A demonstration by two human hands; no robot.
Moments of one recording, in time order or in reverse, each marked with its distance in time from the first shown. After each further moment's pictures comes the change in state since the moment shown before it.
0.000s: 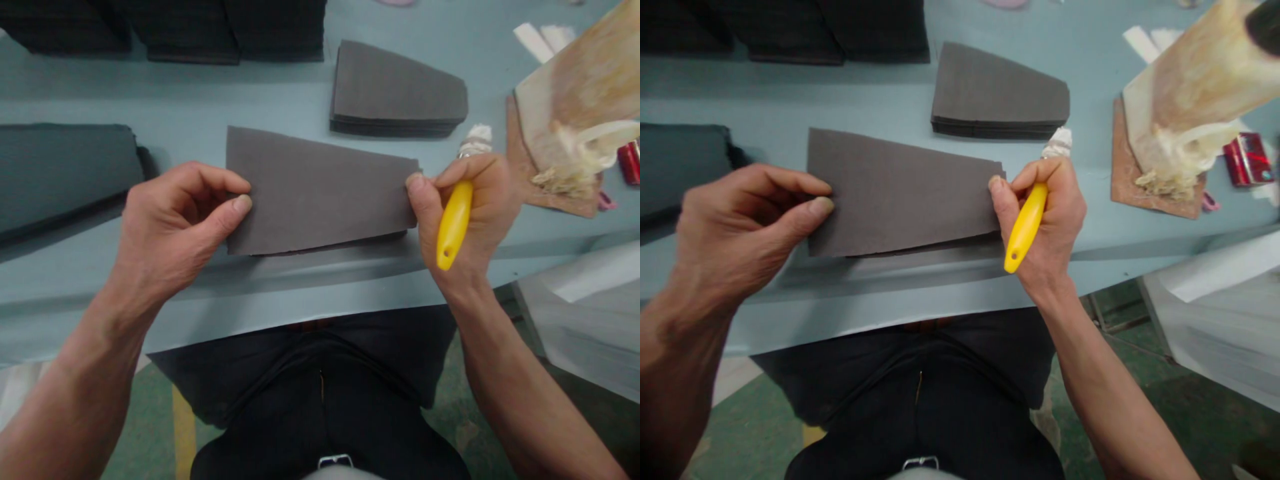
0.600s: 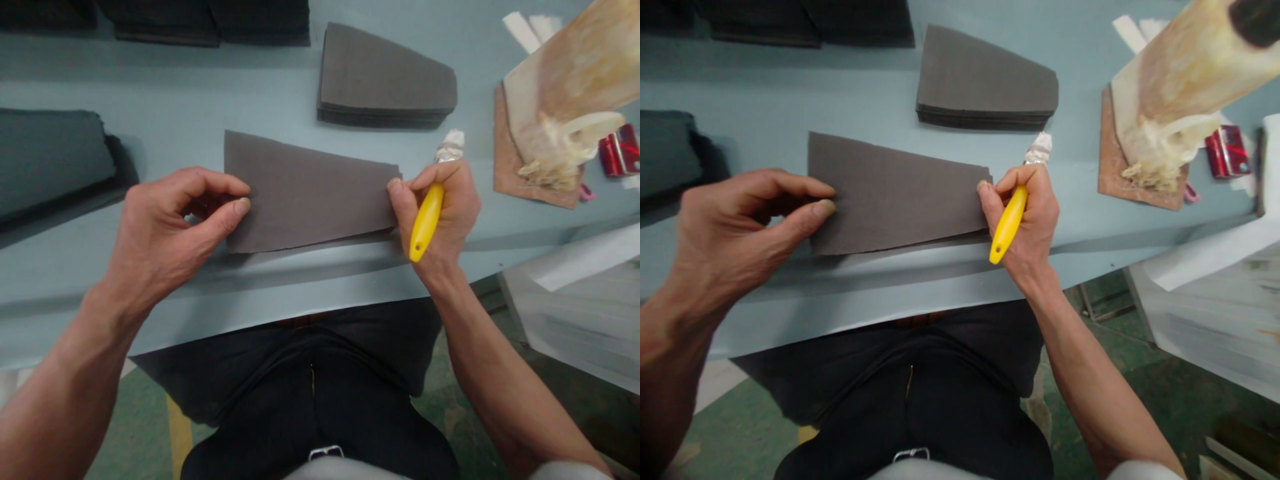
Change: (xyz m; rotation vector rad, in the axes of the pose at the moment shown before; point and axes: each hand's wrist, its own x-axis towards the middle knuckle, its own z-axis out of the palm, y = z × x) left_hand -0.001 -0.006 0.008 0.176 -0.052 0.081; right_hand -0.011 0.020 0.007 -0.110 0.035 0.064
